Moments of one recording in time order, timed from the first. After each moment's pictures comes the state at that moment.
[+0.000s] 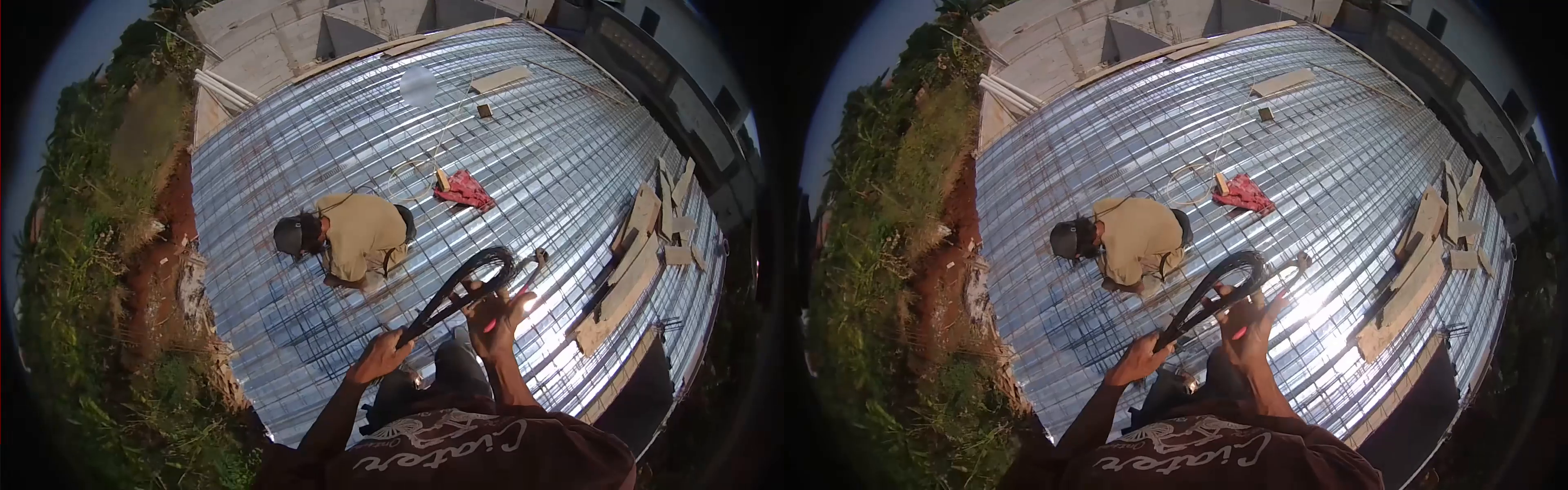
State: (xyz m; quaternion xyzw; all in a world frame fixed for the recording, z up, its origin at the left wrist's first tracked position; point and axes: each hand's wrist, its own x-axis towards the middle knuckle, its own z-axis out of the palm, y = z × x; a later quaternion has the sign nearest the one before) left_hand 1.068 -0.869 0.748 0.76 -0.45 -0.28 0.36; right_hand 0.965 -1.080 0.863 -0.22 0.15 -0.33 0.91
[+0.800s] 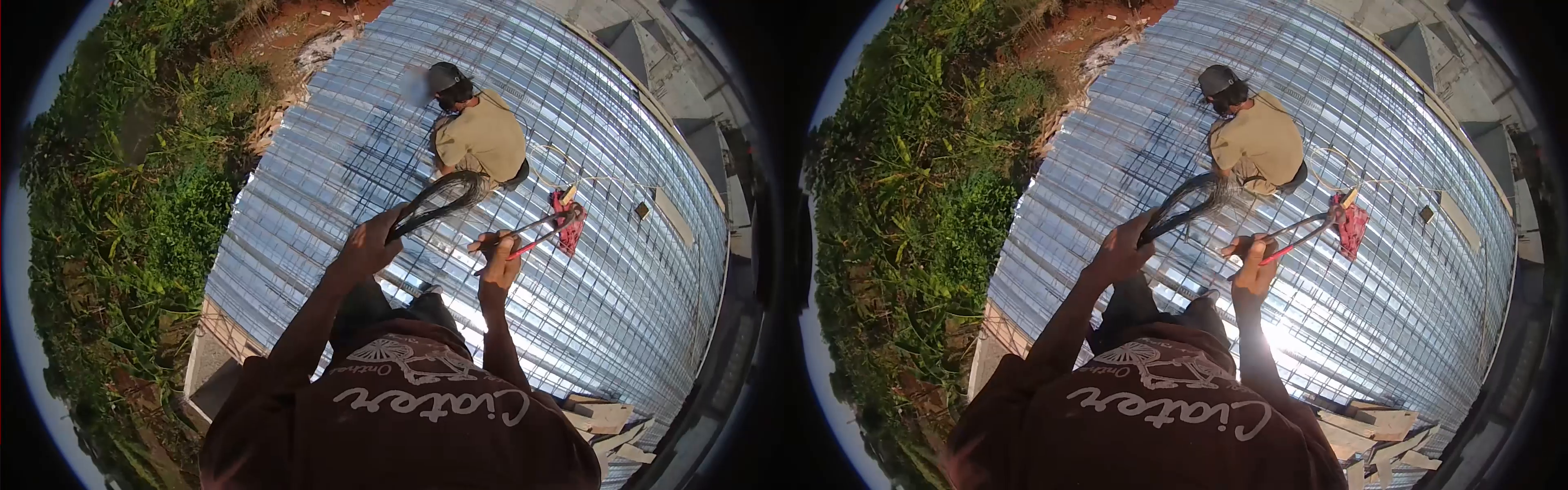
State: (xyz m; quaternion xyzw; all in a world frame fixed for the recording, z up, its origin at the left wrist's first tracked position) left_hand 0.900 -0.900 0.835 0.90 0.04 -0.02 0.43; right_hand 0.944 -1.130 0.812 -0.60 -0.02 0.00 0.80
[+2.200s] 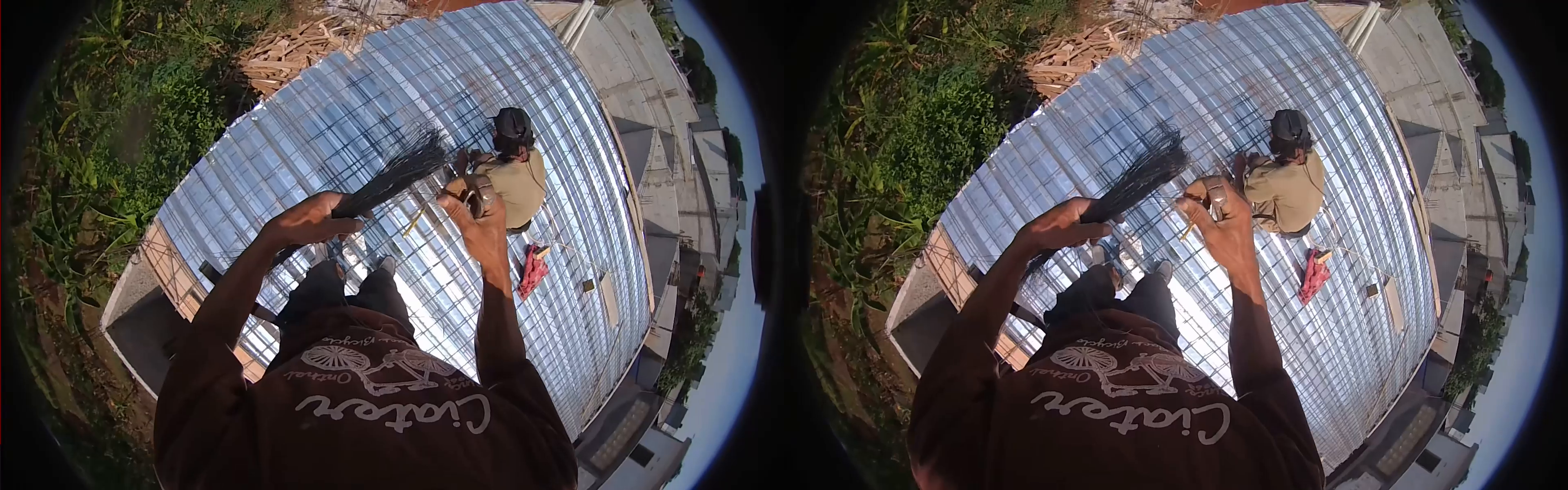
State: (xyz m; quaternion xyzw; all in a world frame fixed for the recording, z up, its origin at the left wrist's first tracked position) left_hand 0.791 -0.571 0.855 0.68 0.13 -0.20 0.69; right_hand 0.951 -0.788 0.906 -0.77 -0.30 0.22 0.51
